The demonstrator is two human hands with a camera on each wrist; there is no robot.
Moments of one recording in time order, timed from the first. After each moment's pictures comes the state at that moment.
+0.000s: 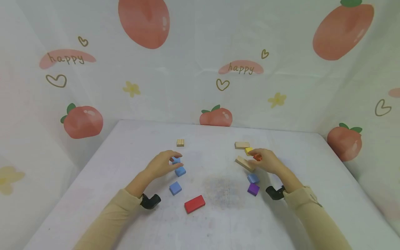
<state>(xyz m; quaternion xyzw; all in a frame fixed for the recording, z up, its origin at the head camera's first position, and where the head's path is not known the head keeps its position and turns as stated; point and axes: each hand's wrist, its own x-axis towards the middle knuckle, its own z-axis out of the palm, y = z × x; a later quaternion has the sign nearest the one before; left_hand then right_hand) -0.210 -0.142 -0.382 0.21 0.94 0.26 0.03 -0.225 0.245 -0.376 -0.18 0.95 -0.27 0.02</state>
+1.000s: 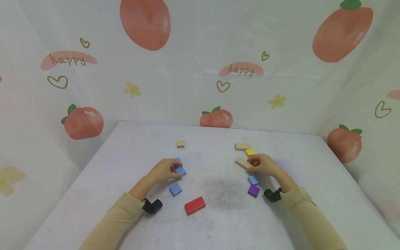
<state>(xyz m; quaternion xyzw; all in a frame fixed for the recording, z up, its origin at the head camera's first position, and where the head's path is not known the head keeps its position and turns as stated) -0.213 -0.142 -0.407 0.20 0.94 0.28 0.07 -0.235 0.248 -0.398 -0.13 0.94 -0.30 0.12</state>
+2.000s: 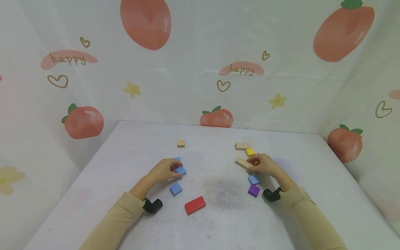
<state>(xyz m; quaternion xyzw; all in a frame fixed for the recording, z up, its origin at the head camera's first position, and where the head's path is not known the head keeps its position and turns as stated) -0.215 -0.143 -0.411 0.19 0.94 0.29 0.08 -0.237 0.247 -0.402 -0.14 0.93 -0.31 0.11</state>
